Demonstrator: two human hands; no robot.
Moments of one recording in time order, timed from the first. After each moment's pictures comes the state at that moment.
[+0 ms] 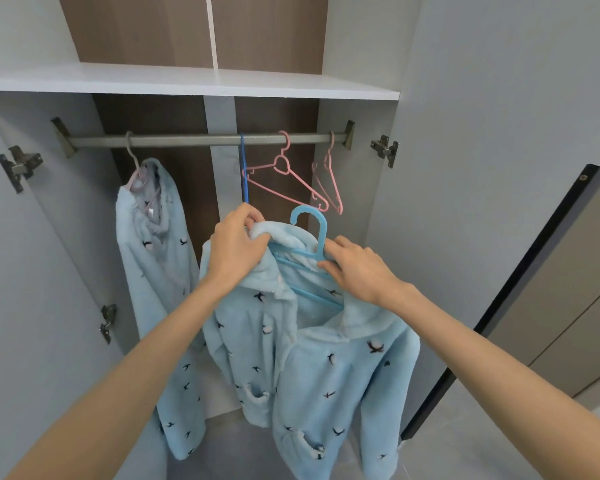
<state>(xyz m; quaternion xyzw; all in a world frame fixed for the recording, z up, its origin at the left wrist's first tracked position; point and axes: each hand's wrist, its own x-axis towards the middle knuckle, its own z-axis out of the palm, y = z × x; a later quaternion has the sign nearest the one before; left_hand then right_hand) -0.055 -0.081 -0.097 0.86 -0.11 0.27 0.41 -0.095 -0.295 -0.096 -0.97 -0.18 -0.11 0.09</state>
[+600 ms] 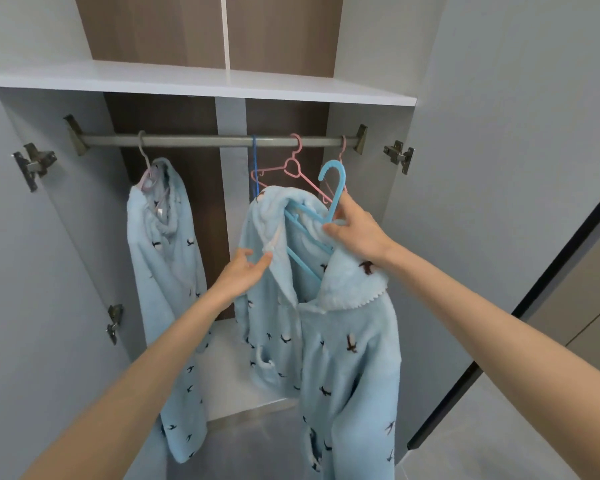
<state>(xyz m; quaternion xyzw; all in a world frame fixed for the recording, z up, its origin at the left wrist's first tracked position) -0.016 -0.047 -0.161 0.86 0.01 -0.06 0.51 -0.065 -0.262 -0.042 -0.92 -0.12 -0.07 0.37</state>
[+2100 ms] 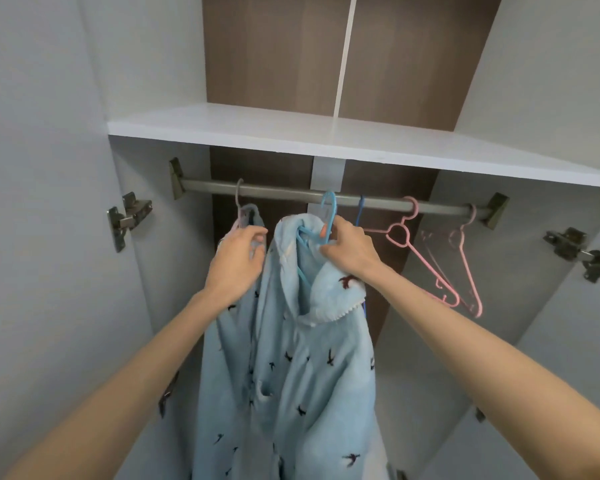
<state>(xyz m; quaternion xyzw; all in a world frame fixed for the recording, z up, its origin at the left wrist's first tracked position) 0.124 0.120 -0.098 0.89 -0.03 0.30 0.34 0.170 -0.079 -0.048 -0.94 -0.19 -0.10 0.27</state>
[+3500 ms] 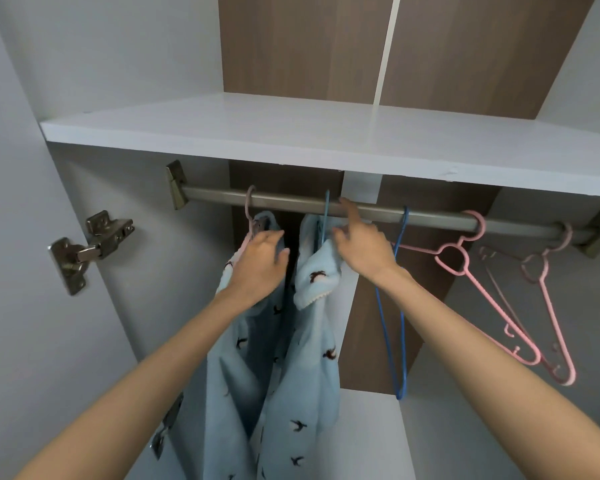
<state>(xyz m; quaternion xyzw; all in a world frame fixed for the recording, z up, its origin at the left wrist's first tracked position) 0.240 0.130 -0.115 0.93 0.01 0.24 0.27 0.301 -0.050 -0.069 -0.93 -0.22 -0.14 0.26</state>
